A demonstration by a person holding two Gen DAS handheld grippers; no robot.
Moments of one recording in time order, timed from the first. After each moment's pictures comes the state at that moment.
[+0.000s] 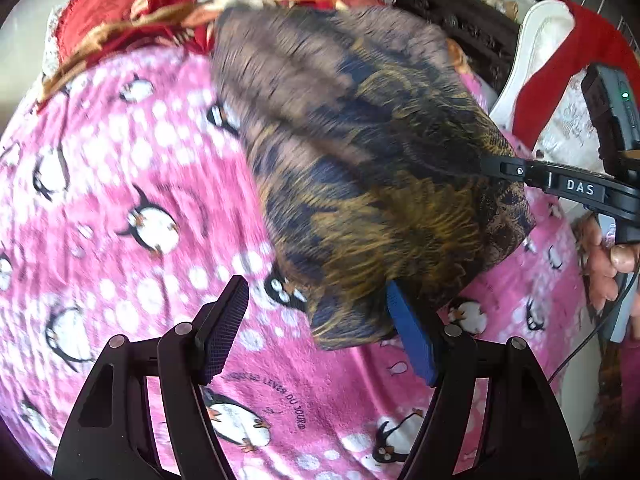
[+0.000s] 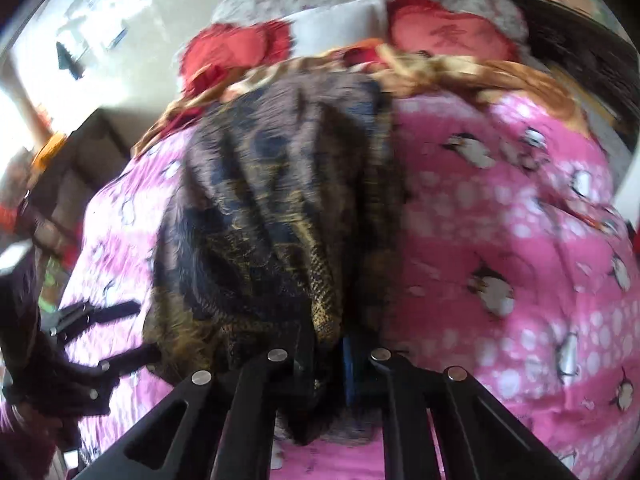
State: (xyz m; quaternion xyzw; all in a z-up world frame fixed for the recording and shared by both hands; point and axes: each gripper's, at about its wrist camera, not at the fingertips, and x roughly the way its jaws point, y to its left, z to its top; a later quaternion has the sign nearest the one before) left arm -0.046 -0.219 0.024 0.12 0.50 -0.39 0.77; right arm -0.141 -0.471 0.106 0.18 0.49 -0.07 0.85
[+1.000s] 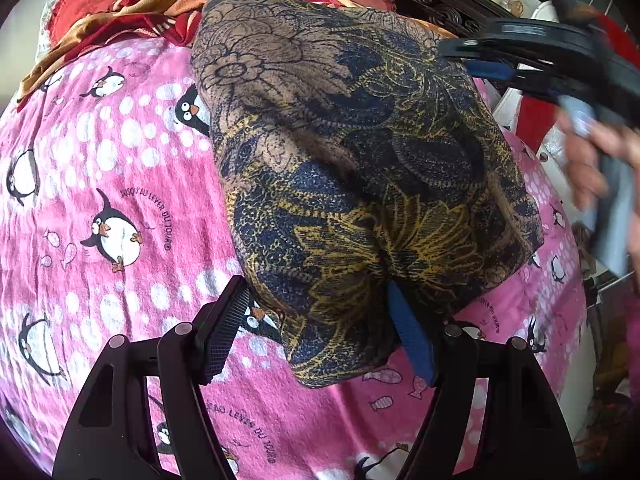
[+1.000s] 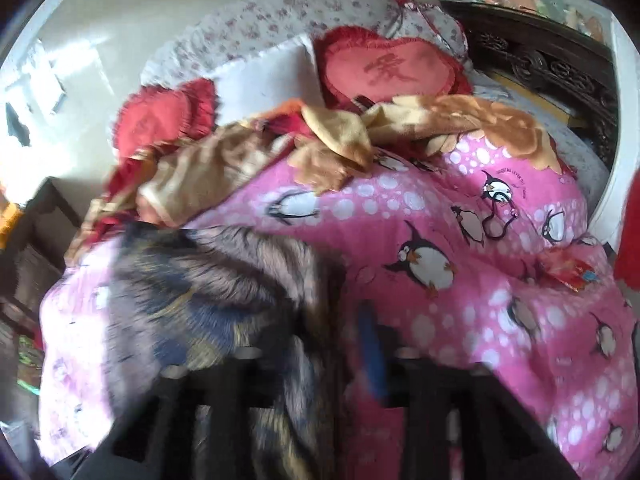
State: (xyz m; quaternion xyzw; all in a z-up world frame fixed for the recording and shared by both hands) left arm -0.049 -0.251 0.019 0.11 0.51 -0.38 0.76; right arm -0.067 -0.530 0.127 0.21 0.42 -0.16 0.87
